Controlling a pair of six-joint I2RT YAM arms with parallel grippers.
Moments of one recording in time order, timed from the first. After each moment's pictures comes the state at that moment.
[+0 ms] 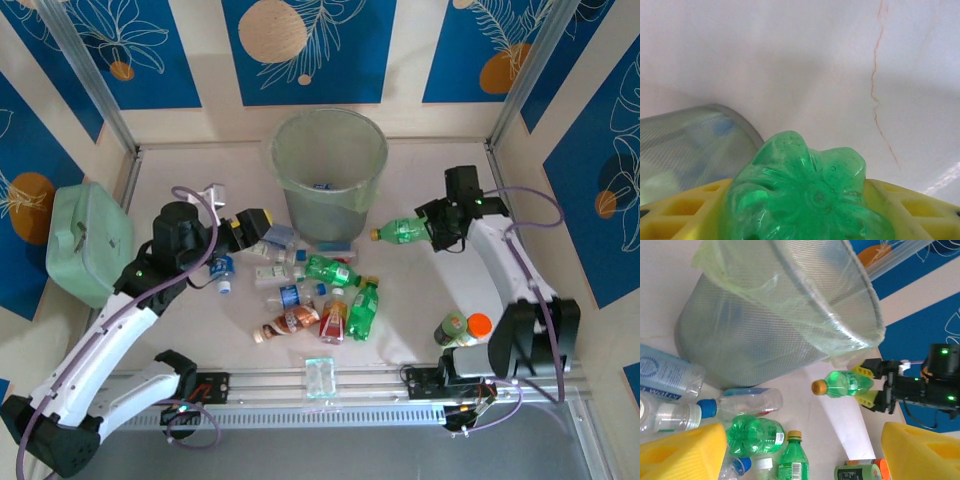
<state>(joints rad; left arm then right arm) -0.49 0.89 0.94 -0.40 0.28 -0.77 0.05 1.31 1.13 -0.87 -0.10 1.15</state>
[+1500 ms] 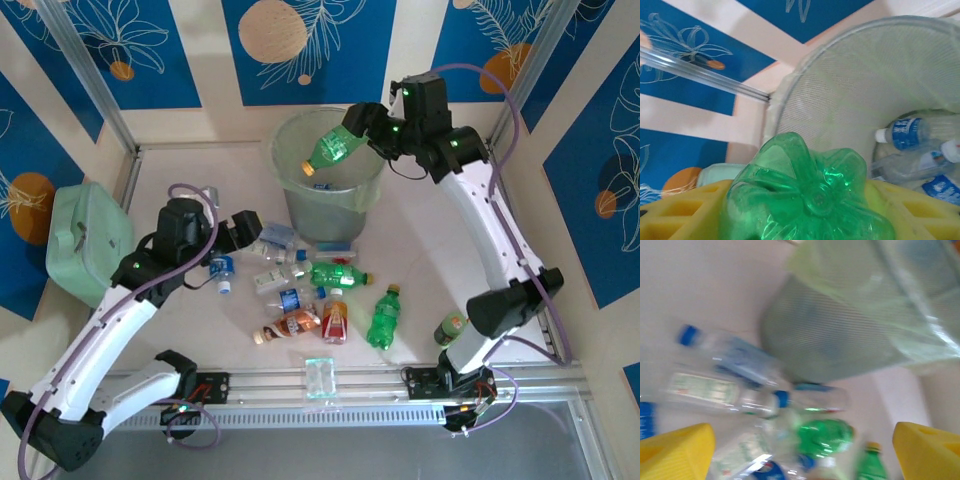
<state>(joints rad) -0.44 0.93 1.01 -0.67 0.03 -0.69 0.38 1.68 2.01 -0.85 -0.26 0.80</state>
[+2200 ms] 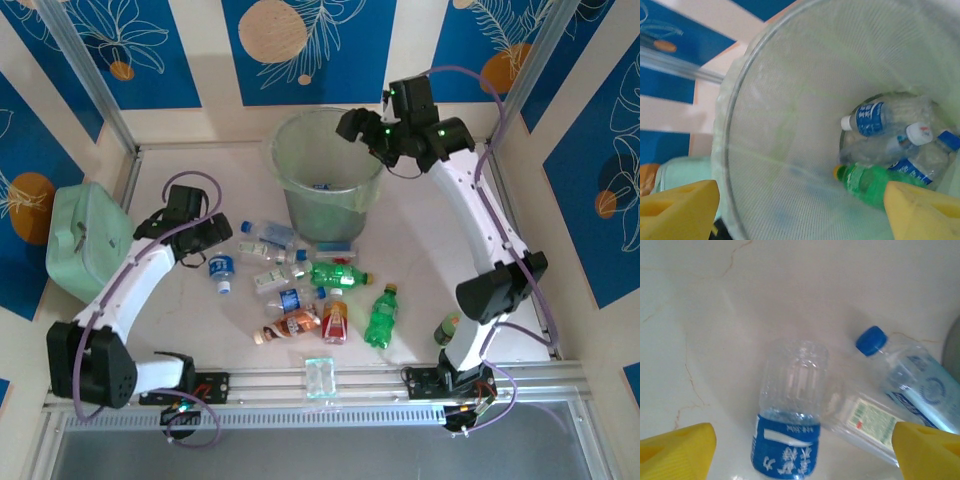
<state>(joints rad) -0.18 1.29 1.00 -0.72 -0.11 -0.57 0.41 1.72 2.02 -0.96 -0.23 0.74</state>
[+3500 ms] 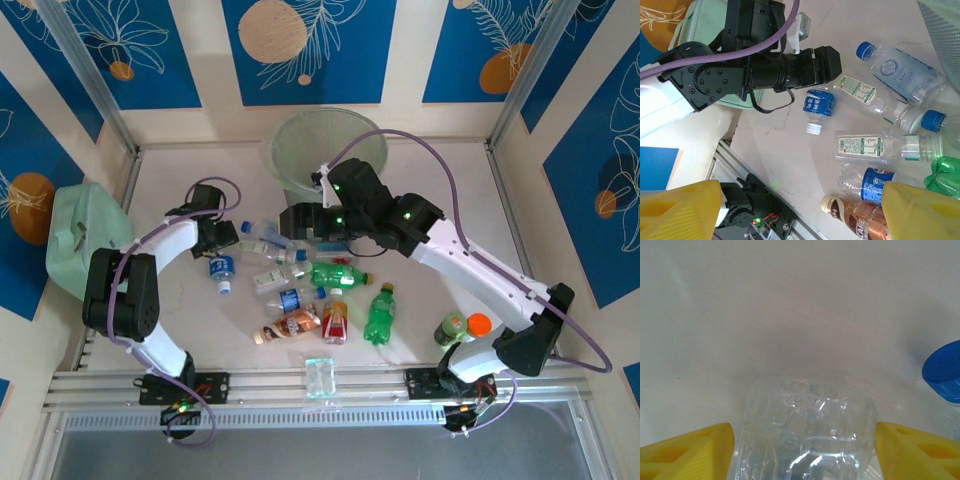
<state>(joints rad) -0.16 1.65 1.02 -0.56 -0.11 -0.54 0.87 1.43 1.55 -0.78 -0.20 0.71</state>
